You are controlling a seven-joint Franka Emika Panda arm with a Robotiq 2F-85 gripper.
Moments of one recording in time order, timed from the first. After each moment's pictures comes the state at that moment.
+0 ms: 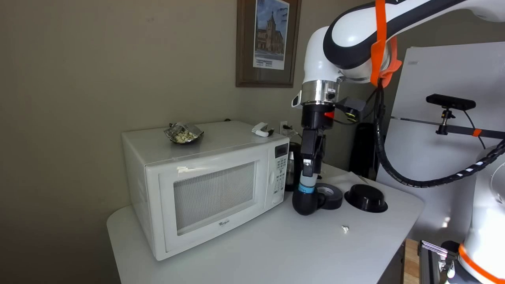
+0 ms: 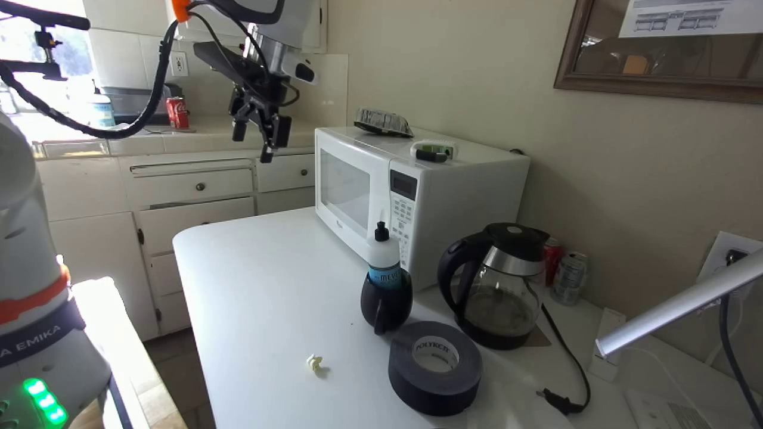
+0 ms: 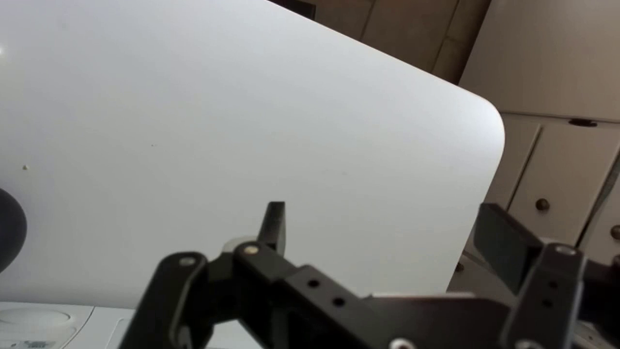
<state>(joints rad) 0.14 -0.49 -0.04 -2.55 0.28 1.95 -0.17</state>
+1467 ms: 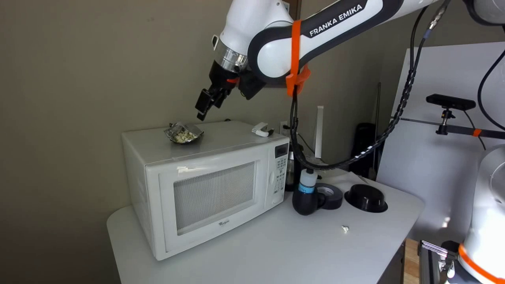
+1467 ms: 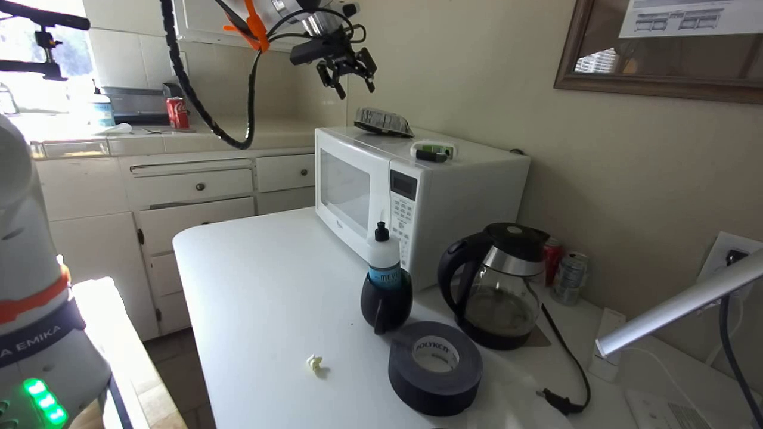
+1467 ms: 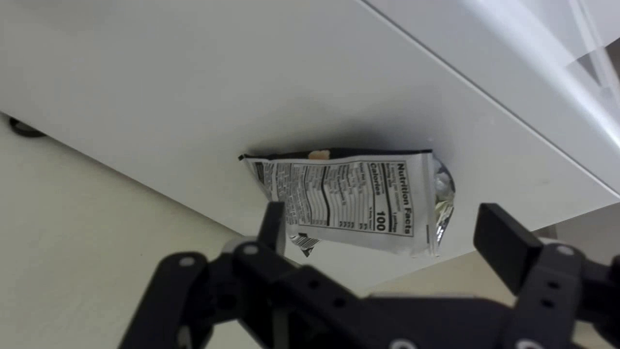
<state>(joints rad) 0.11 0.00 0.14 -1.98 -0.44 2.55 0.17</state>
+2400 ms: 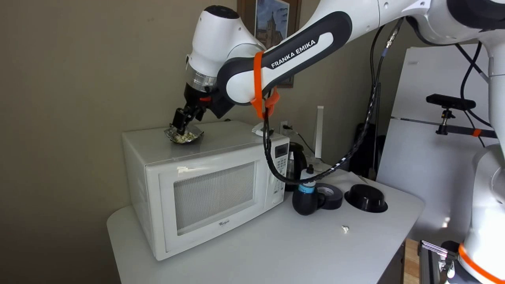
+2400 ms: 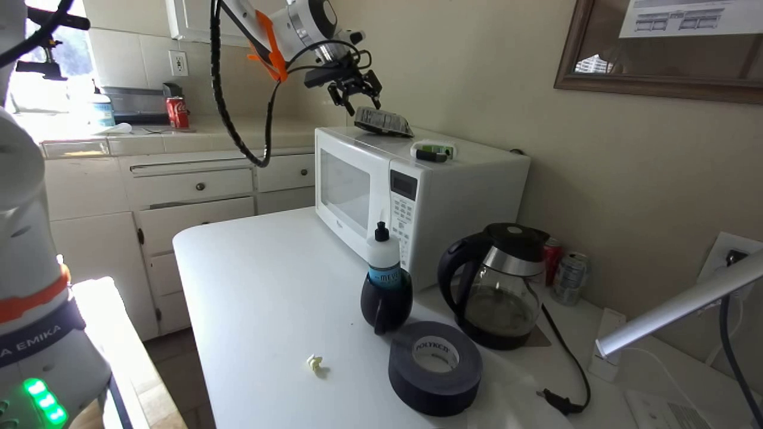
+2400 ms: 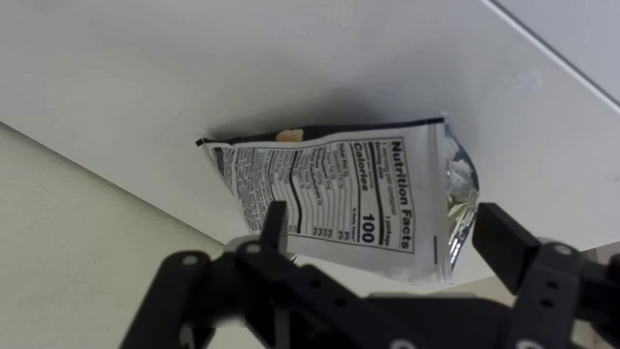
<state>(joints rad) 0.20 0.25 0.09 -1.76 -0.59 2.52 0.31</state>
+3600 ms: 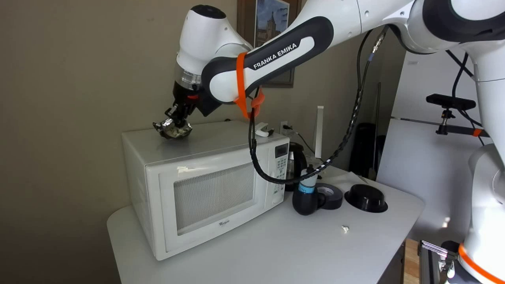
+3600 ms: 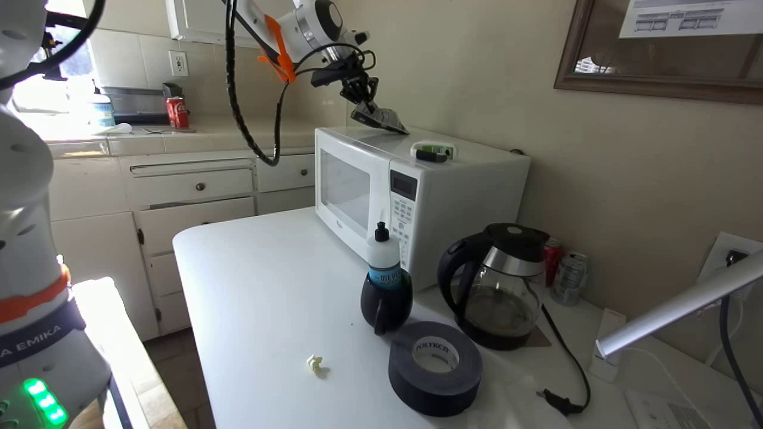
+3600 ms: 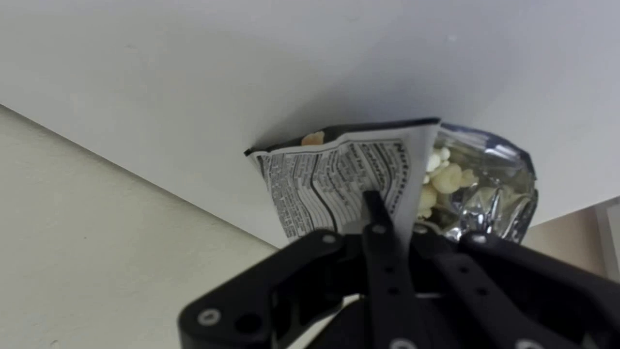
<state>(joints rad) 0.26 0.33 0.04 -1.63 -0.56 2.51 0.32</state>
